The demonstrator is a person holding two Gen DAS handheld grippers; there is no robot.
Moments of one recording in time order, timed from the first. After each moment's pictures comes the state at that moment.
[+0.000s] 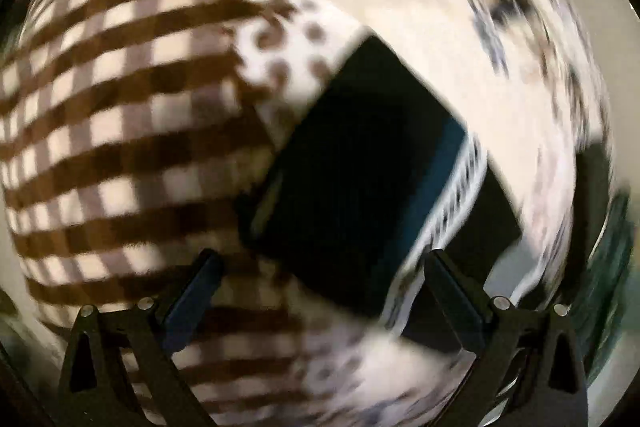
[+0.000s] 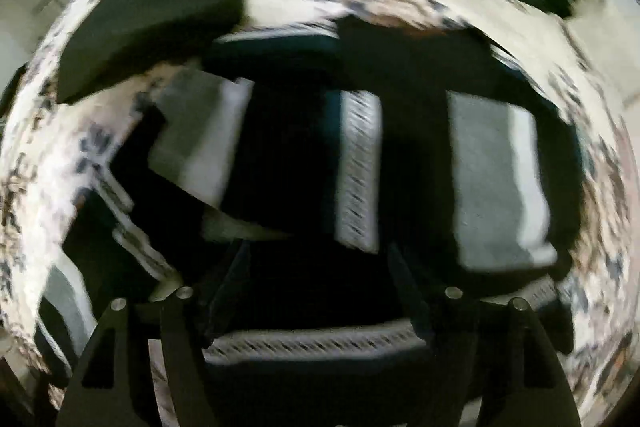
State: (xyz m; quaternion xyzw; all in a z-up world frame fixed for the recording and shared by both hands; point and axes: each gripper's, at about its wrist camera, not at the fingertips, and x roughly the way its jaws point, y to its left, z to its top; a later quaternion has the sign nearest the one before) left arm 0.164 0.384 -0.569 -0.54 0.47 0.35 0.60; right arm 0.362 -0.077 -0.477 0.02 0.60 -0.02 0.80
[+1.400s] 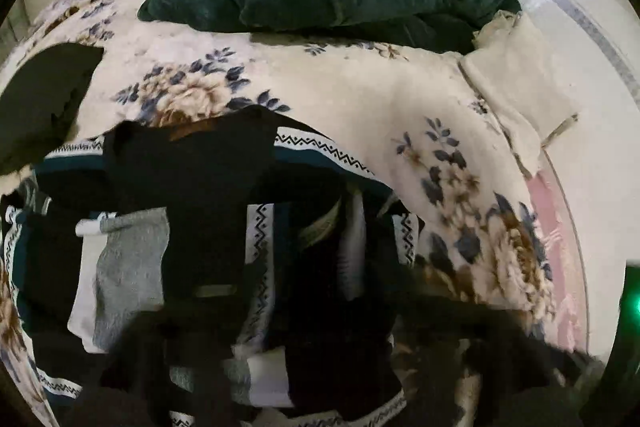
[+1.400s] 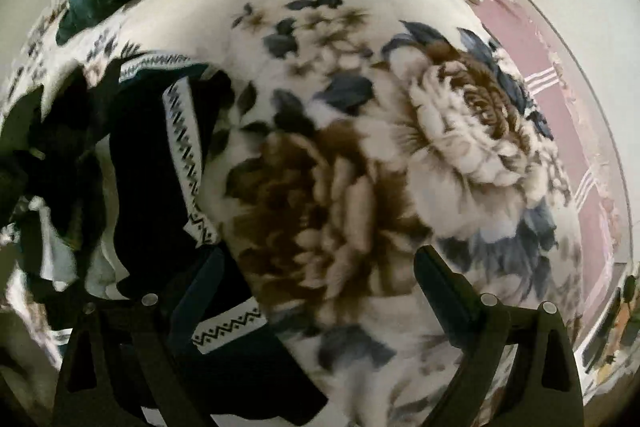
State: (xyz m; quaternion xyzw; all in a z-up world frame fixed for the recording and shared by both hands) left arm 0.408 -0.210 -0.460 -0.03 0.53 -0.16 0.83; right arm 0.325 -0.473 -0.487 0.15 0.62 -0.12 0.76
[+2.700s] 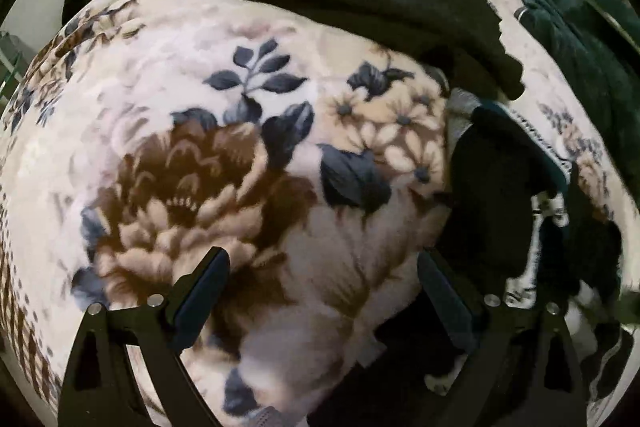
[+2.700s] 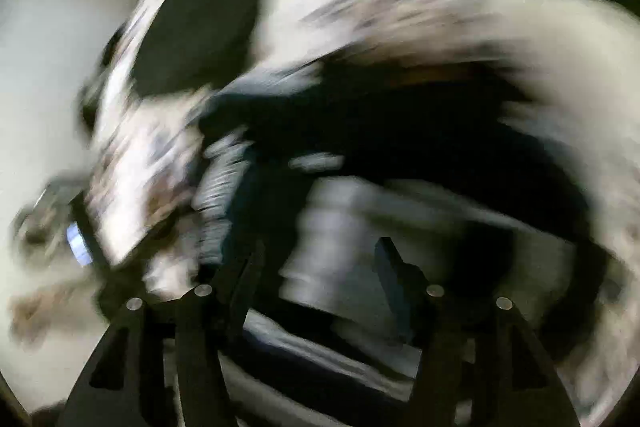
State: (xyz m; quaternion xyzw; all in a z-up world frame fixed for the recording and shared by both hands) left arm 0.405 0.115 -0.538 -0.17 0.55 0.19 0.79; right arm 0.505 -0.177 -0.482 0.07 0.69 0.28 0.66
